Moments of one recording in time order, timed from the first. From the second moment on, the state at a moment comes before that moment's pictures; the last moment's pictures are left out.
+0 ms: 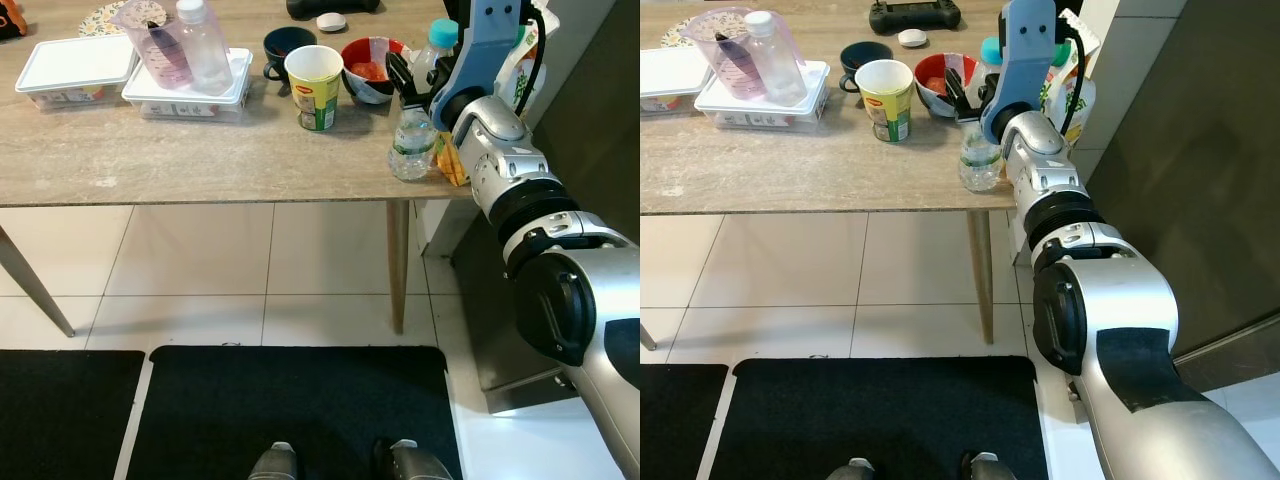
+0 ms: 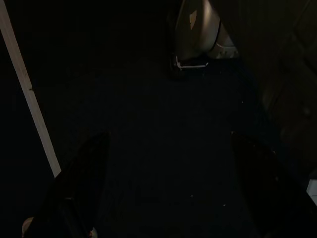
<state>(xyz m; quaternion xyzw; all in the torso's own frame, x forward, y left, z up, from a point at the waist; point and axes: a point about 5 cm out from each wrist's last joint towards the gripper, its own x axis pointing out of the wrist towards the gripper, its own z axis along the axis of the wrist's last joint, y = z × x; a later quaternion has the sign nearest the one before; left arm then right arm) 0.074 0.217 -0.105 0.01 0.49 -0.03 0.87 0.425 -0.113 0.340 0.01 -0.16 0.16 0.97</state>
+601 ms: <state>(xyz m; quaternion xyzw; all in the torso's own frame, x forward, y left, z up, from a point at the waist) 0.081 0.215 -0.106 0.01 0.49 -0.03 0.87 0.423 -0.119 0.357 -0.01 -0.19 0.15 0.97</state>
